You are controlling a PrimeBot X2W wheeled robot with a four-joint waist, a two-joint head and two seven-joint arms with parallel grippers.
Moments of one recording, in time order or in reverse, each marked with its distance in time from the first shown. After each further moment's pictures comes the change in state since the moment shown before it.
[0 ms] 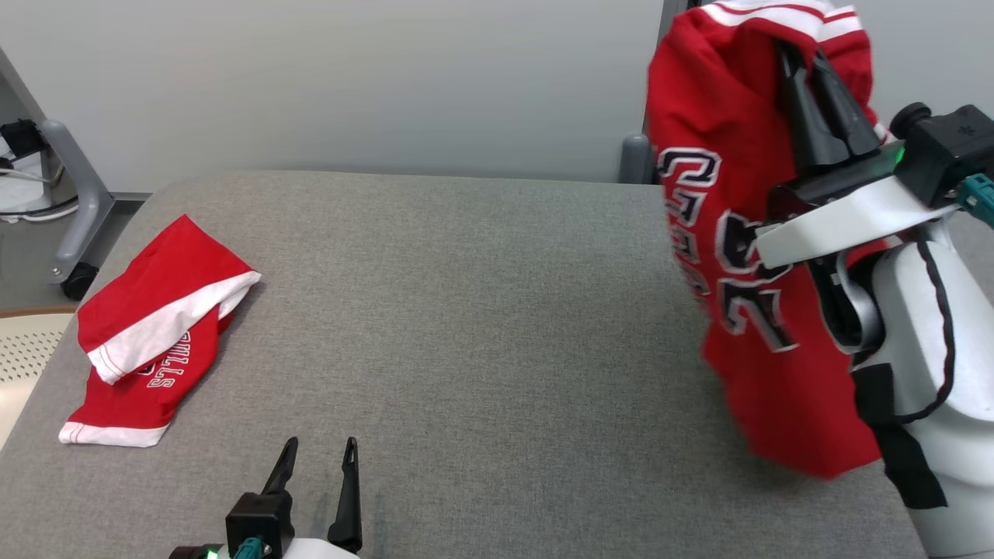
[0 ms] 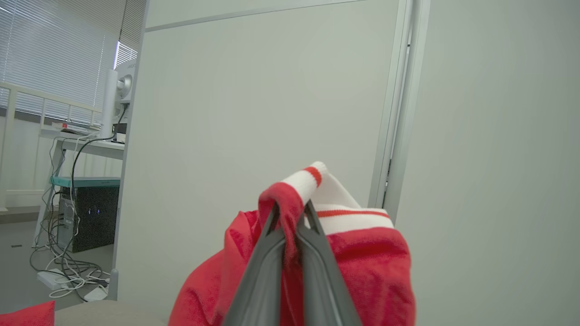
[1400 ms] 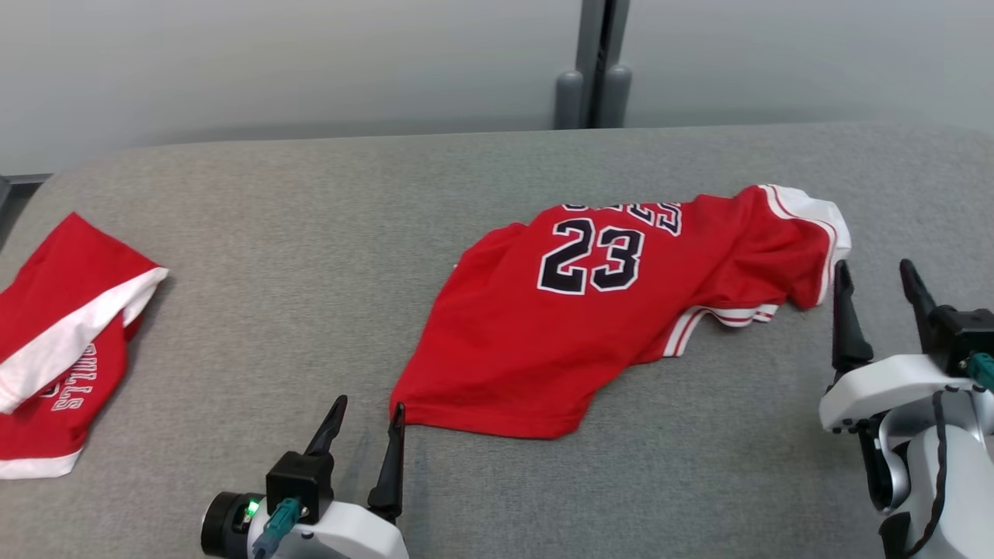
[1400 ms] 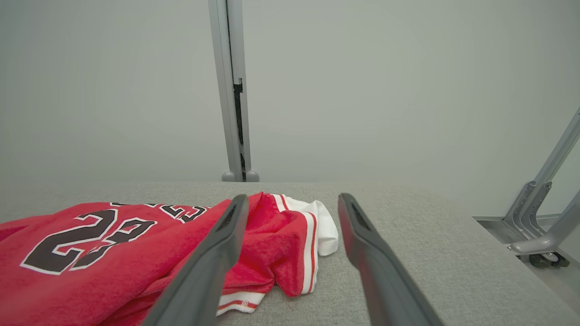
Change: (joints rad) left arm -0.082 0.000 -0.094 0.012 -0.027 -0.040 0.000; right arm 0.314 0.140 -0.432 0.192 -0.254 0.000 0.000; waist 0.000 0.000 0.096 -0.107
